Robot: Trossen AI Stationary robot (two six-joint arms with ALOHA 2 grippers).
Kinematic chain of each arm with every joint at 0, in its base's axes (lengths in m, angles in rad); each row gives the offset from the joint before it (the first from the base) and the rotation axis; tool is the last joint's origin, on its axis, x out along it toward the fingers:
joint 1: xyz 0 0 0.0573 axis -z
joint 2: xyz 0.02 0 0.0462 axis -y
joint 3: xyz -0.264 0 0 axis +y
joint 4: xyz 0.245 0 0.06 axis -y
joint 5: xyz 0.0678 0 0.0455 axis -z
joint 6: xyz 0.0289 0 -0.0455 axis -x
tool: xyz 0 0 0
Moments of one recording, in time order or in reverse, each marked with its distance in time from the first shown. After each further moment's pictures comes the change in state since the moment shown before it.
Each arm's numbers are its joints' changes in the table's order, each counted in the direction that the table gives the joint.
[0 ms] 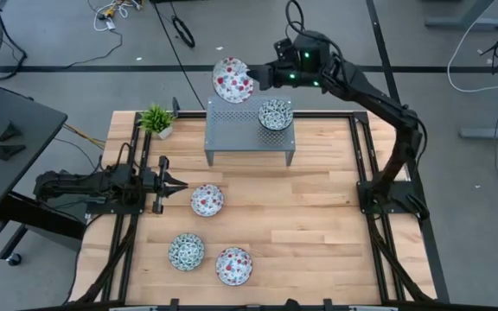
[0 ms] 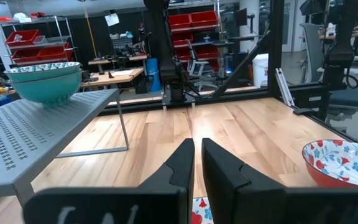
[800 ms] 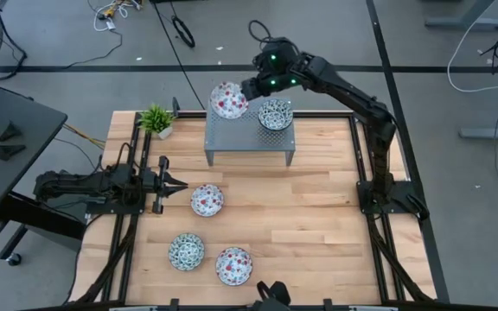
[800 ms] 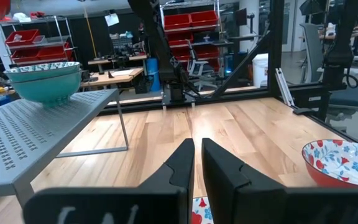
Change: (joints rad) left arm 0.000 0.000 0.000 0.000 0.000 0.000; right arm 0.057 -0.242 -0.163 -0.283 -0.099 0.102
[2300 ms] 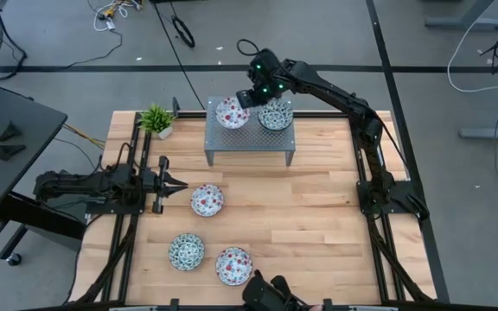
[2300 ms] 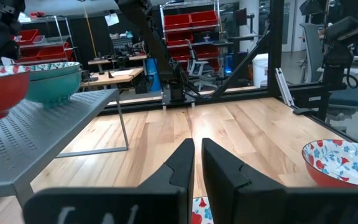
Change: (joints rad) left arm 0.000 0.000 0.000 0.000 0.000 0.000; right arm 0.037 -0.137 0.002 -0.111 -0.004 -0.011
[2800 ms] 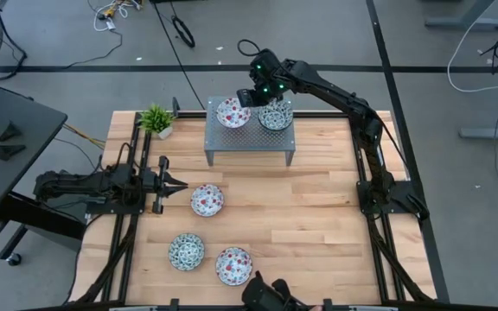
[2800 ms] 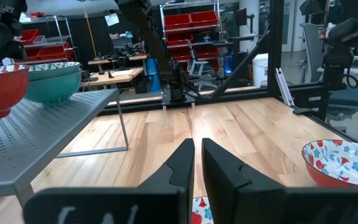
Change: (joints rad) left arm 0.000 0.000 0.000 0.000 0.000 0.000; right arm 0.000 0.000 0.000 -0.014 0.001 -0.072
